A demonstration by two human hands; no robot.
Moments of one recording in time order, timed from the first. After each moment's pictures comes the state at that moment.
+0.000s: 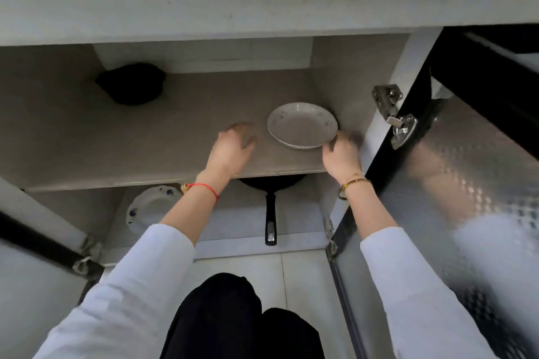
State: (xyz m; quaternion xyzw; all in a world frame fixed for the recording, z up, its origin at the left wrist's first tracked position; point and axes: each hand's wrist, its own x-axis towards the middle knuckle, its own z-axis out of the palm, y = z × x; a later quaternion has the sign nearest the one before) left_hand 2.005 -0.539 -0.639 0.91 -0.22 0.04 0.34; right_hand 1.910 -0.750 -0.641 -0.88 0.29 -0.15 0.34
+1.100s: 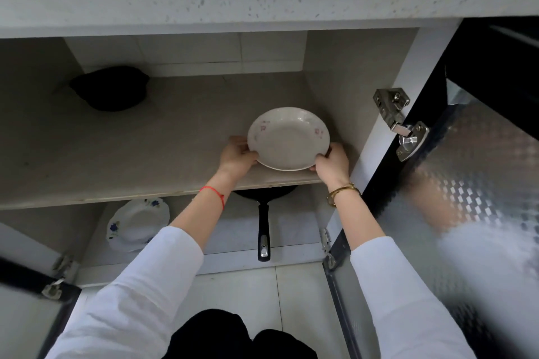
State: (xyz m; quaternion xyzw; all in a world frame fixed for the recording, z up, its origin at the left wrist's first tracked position) left_hand 2.040 -0.593 -0.684 0.75 -0.03 -0.14 0.65; right_hand 1.941 -0.760 -0.675 -0.73 0.34 -0.18 0.56
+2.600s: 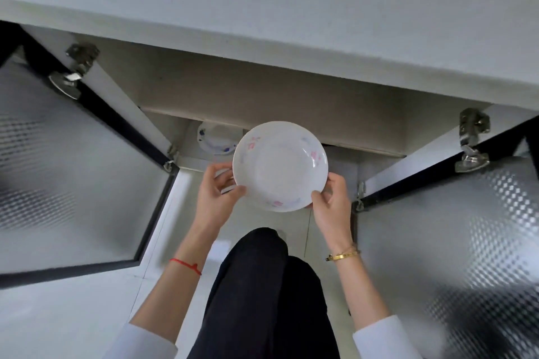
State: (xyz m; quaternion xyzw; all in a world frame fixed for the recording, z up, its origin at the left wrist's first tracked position) left_hand 1.838 -0.352 -0.561 0.71 0.16 -0.12 0.67; right_hand 1.800 -0.555 -0.576 -0.77 0.25 -0.03 0.58
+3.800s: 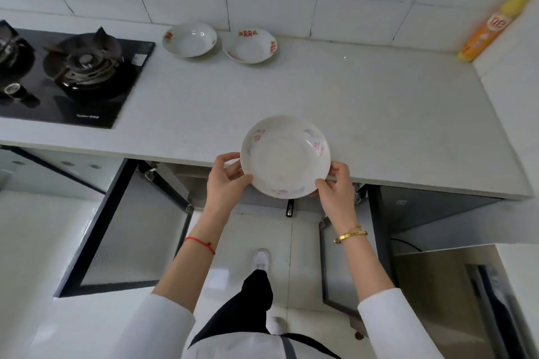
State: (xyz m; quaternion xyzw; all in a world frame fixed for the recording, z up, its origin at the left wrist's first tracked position) left_hand 1.843 -0.376 -0.171 0.69 0.11 -0.13 0.71; right_hand 1.789 -0.583 -0.181 -0.75 0.26 -0.09 0.61
